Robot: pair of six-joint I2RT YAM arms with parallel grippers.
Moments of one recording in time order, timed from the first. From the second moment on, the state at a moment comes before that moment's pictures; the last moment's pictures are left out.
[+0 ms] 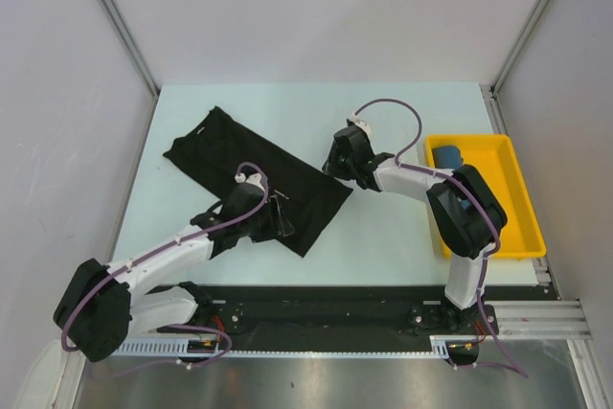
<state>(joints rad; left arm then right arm) -0.64 1.13 0.55 -0.26 0.05 -0.79 0.62 1.88 1.21 -0.03 0.12 0.80</state>
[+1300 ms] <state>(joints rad) -0.72 1.37 0.70 -0.36 -0.05 -0.62 0.60 1.91 1.16 -0.07 0.03 0.66</state>
